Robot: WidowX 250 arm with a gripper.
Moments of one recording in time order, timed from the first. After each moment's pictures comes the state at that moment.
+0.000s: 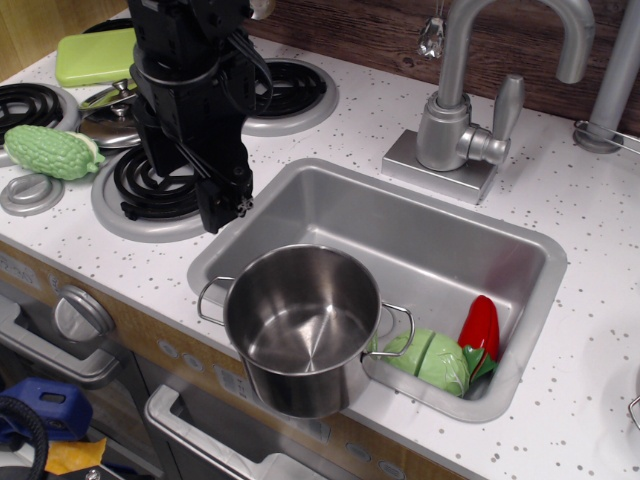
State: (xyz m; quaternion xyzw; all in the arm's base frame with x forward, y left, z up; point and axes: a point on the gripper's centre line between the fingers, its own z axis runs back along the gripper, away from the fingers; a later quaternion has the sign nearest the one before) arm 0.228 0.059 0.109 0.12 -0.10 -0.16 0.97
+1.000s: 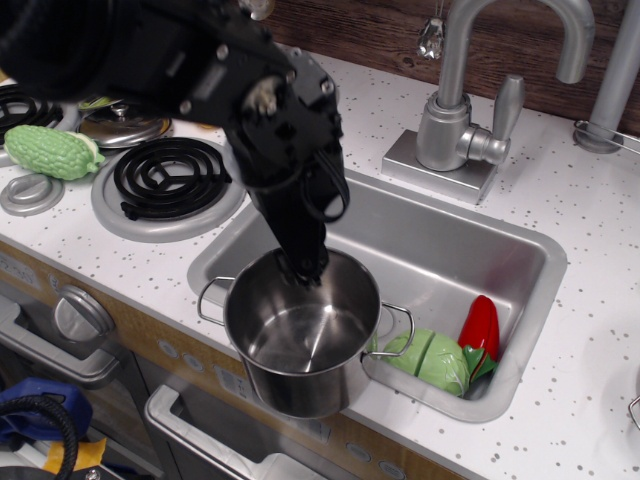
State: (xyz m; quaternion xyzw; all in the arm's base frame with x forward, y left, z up) arm 0.243 0.001 0.074 0.14 -0.19 -0.32 0.92
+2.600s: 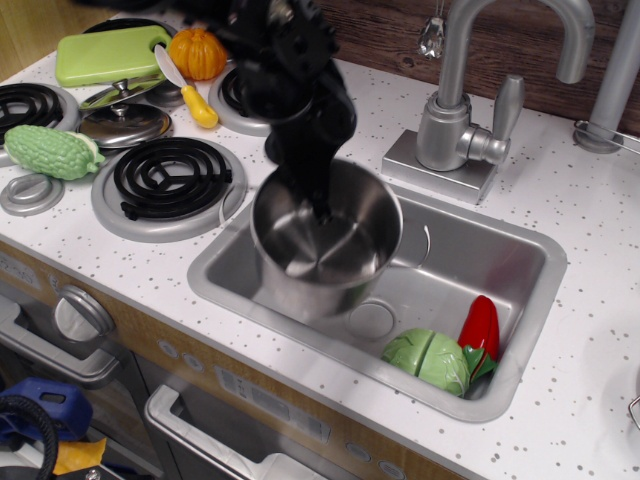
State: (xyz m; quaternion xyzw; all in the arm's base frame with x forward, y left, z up) arm 0.308 0.025 0.075 0.12 -0.19 -0.36 0.91
